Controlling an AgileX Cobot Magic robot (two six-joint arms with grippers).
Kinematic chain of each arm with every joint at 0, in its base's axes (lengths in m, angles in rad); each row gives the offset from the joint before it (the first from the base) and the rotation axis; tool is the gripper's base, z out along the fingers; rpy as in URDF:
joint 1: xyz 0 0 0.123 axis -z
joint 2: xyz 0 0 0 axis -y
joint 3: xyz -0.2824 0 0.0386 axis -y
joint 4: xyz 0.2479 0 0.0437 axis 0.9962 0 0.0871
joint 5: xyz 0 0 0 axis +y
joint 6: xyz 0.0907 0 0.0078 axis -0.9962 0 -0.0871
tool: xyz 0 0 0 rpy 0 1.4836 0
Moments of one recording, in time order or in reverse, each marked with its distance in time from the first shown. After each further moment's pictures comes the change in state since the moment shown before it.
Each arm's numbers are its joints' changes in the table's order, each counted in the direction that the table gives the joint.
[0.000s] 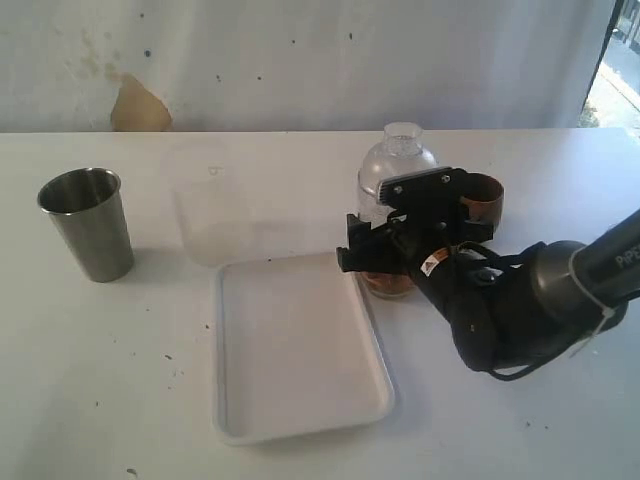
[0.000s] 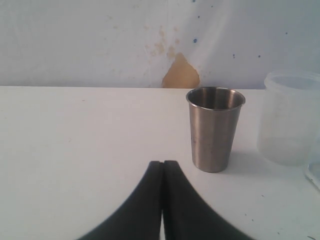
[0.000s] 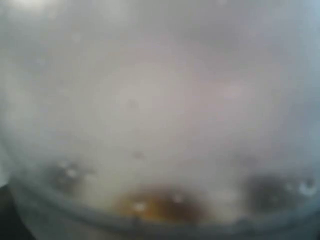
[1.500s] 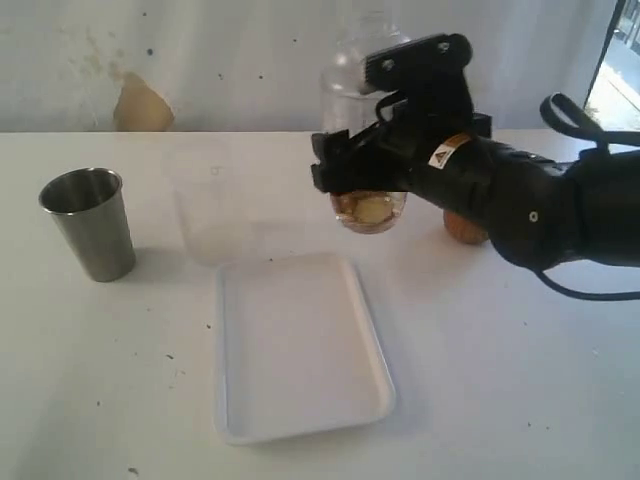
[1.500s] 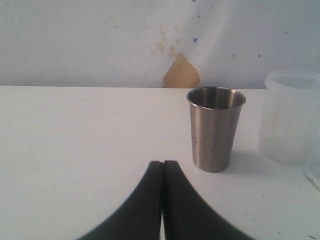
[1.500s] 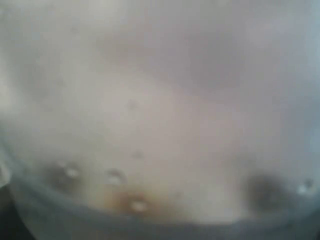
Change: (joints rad) left arm 0.000 0.000 -0.002 0.000 0.002 0.000; right arm -0.017 0.392 0.117 -0.035 0.493 0.092
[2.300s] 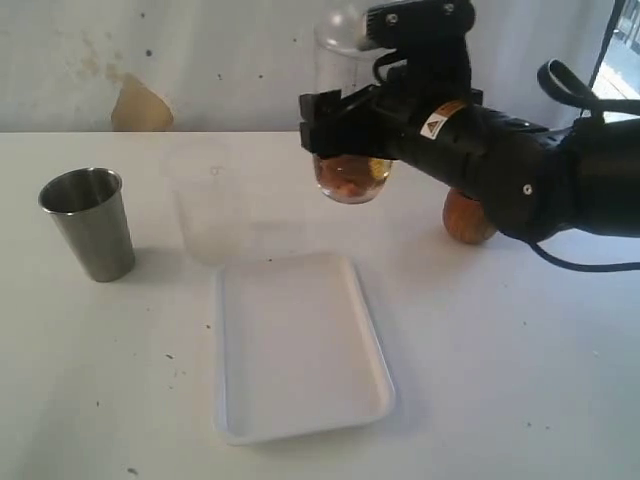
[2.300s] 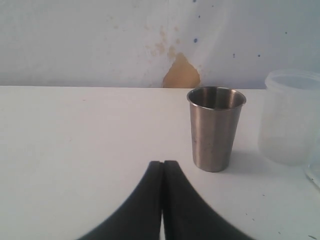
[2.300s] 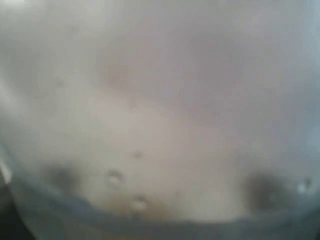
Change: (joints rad) left arm 0.000 0.000 0.000 0.000 0.000 0.000; right arm 0.002 -0.008 0.076 -0.085 0.001 -0.135
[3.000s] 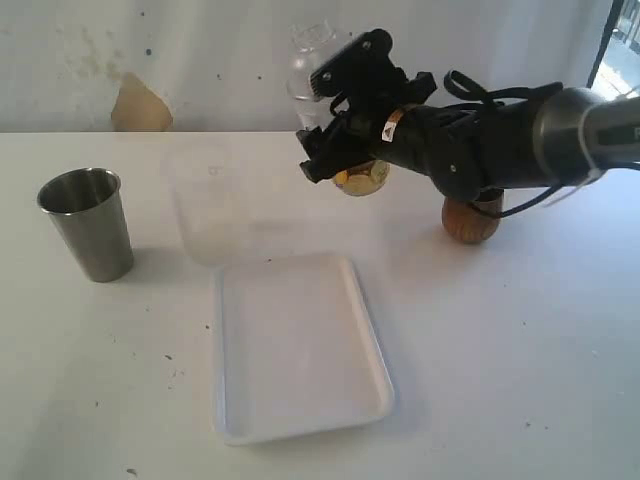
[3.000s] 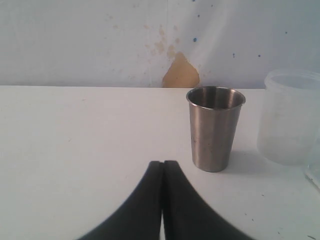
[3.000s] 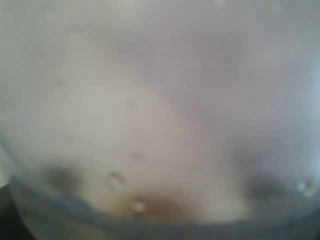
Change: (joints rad) left arm 0.000 0.000 0.000 0.000 0.000 0.000; right arm 0.101 -0.343 0.307 -0.328 0.081 0.146
